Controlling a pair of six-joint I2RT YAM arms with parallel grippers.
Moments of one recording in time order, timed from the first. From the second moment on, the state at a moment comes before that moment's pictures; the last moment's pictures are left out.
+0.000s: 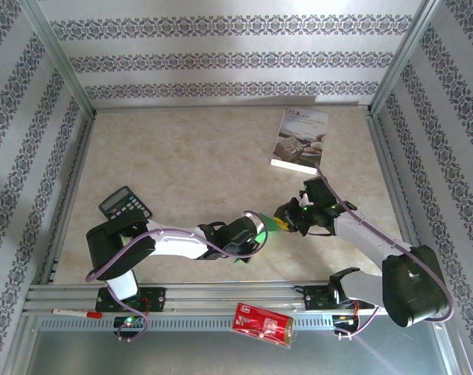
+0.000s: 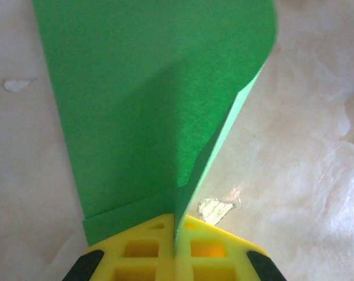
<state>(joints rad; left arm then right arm) -1.09 1.72 0.79 0.03 -0.01 -0.52 0.31 1.19 0.56 -0.40 -0.56 1.07</state>
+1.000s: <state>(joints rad) -0.91 1.73 0.63 0.35 0.33 -0.82 0.42 1.33 0.70 -0.53 -0.58 0.67</state>
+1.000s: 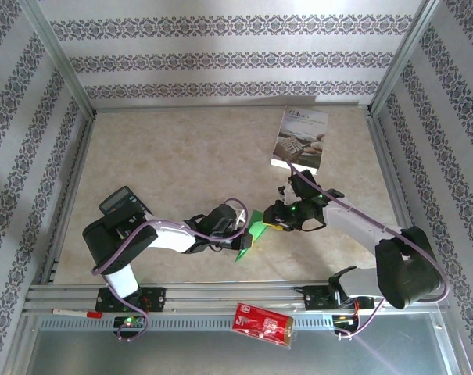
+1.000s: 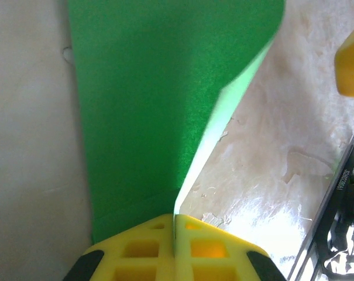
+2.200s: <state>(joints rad) -0.82 1.85 0.51 0.80 0.49 -1.08 0.54 1.54 0.77 -0.36 -0.57 0.63</state>
